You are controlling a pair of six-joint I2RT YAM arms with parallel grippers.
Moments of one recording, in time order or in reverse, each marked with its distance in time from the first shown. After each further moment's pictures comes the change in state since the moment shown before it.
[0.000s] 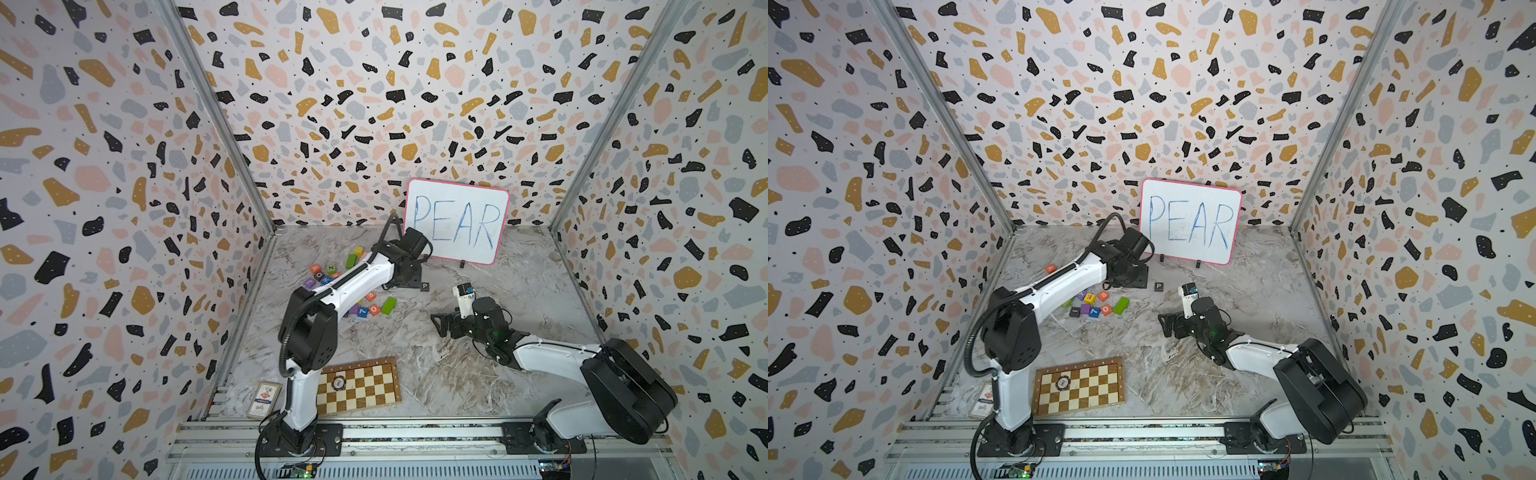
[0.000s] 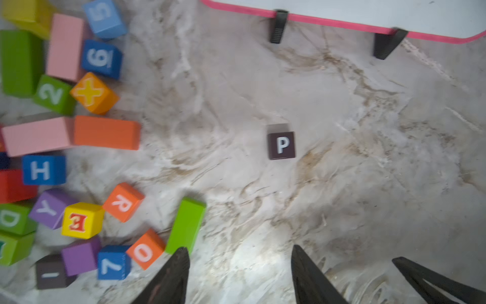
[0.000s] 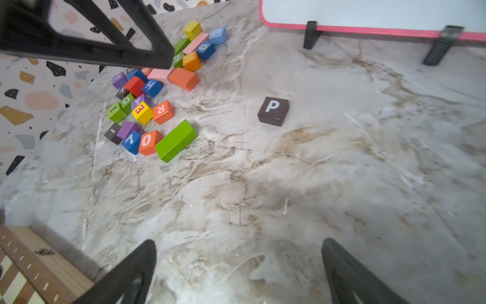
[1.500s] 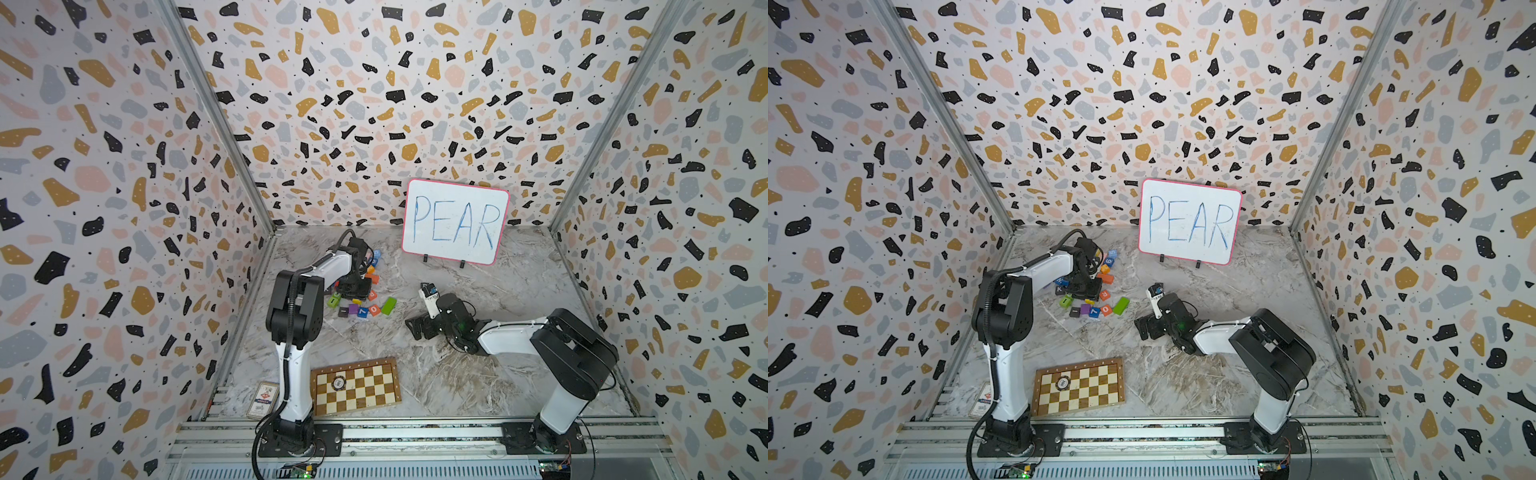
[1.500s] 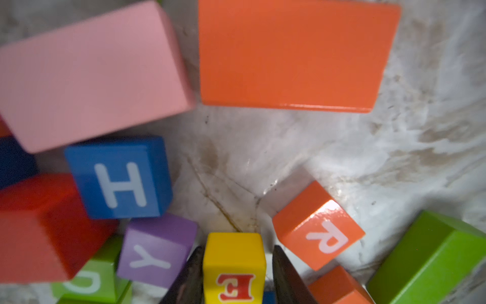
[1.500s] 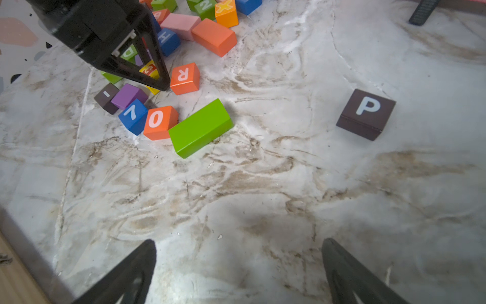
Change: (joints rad) left arm 0.336 0.192 -0.092 -0.019 0.143 0.407; right arm 0.108 0.289 0.203 -0.010 0.032 -0.077
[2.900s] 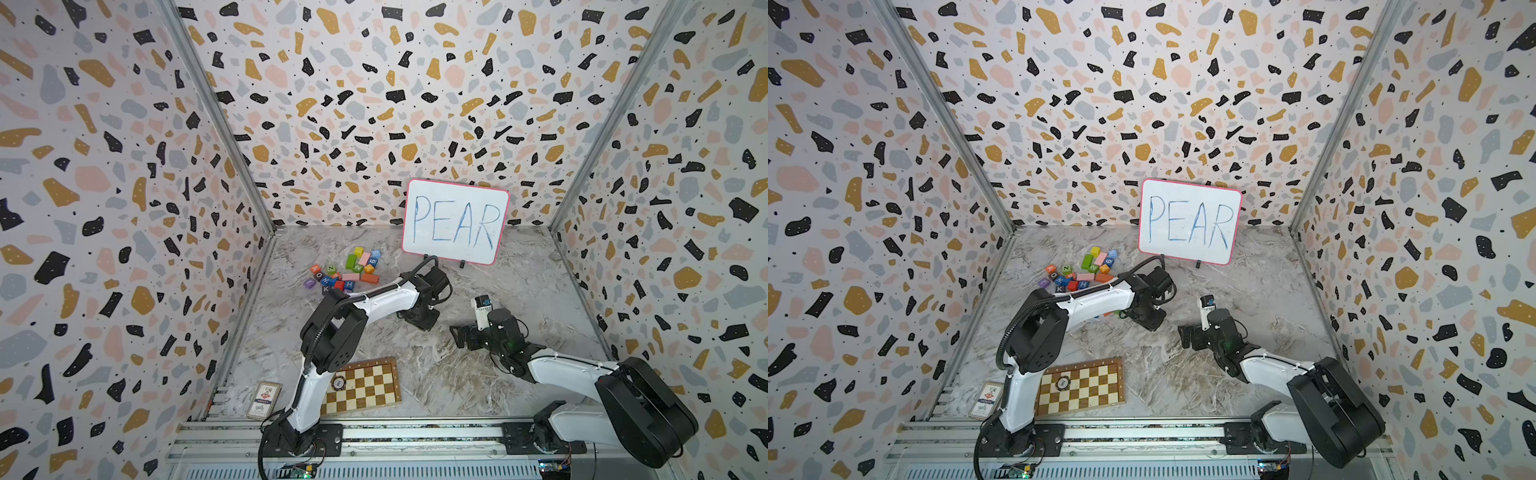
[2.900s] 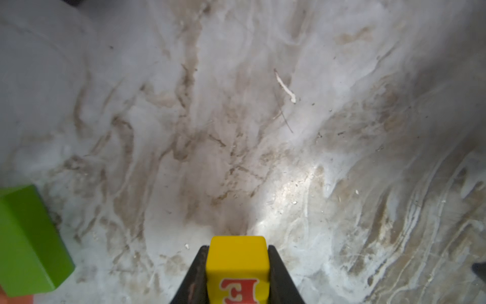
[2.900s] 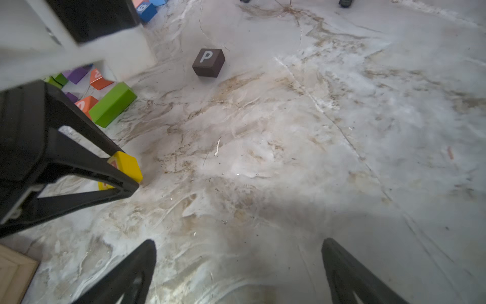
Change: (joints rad) left arm -0.557 -0.034 0.005 0.047 -0.013 -0.123; right arm -0.238 -0.442 -0.398 -0.056 -0.012 0.042
